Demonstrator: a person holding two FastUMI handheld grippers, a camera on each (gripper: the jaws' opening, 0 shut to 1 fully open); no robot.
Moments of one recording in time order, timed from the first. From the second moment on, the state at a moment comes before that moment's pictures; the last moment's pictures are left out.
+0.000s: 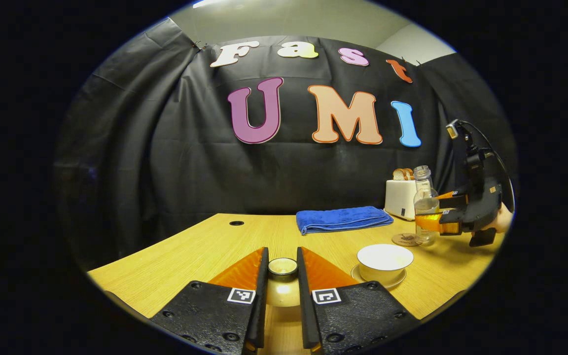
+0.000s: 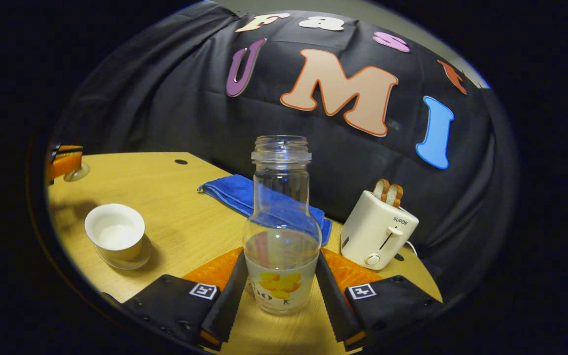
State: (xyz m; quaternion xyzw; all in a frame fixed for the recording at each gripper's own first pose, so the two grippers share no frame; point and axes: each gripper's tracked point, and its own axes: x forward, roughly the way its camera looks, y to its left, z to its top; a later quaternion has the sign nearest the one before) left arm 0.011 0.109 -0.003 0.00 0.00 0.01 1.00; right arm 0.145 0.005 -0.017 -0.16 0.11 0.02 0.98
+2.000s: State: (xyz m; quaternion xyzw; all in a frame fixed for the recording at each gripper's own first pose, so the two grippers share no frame) left arm 0.015 0.107 -0.004 0.00 0.00 0.01 1.00; right arm 0.160 -0.008 -0.039 -0.03 0.10 -0.01 0.99
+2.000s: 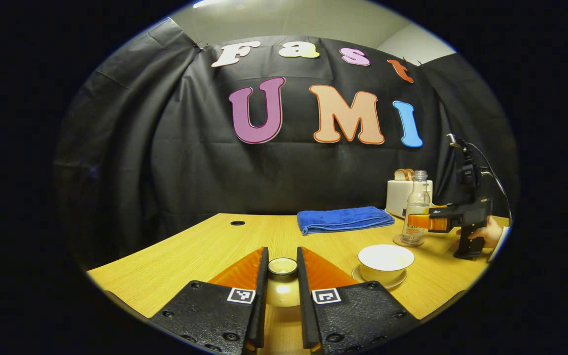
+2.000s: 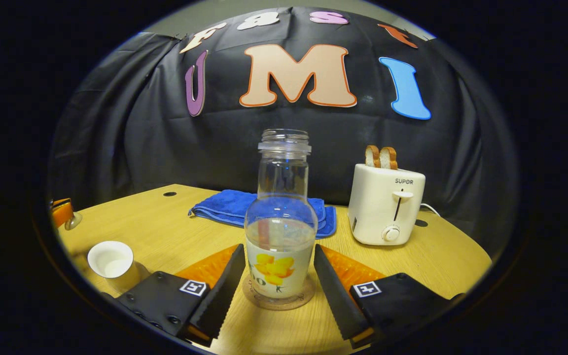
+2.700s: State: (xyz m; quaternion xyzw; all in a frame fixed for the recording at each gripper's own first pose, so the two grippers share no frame) left arm 0.057 0.013 -0.004 0.00 0.00 -0.08 1.00; right arm 0.085 -0.012 -0.008 0.00 0.01 0.01 1.00
